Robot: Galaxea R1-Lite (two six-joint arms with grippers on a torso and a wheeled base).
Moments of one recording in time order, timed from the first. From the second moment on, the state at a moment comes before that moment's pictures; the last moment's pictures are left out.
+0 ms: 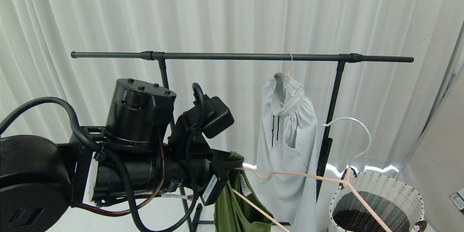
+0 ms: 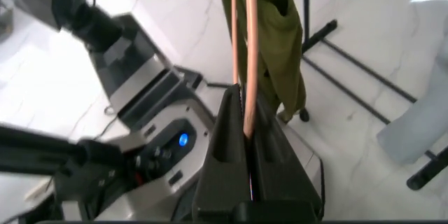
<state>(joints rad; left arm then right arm) -0.70 1.56 -0.89 -0.15 -0.25 0.26 0.78 0.94 -0.21 -0.34 0.36 0.34</state>
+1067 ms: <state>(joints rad) -0.74 1.59 -0.97 -0.15 0.06 0.08 0.81 1.33 -0.32 -0.53 0.34 0.43</state>
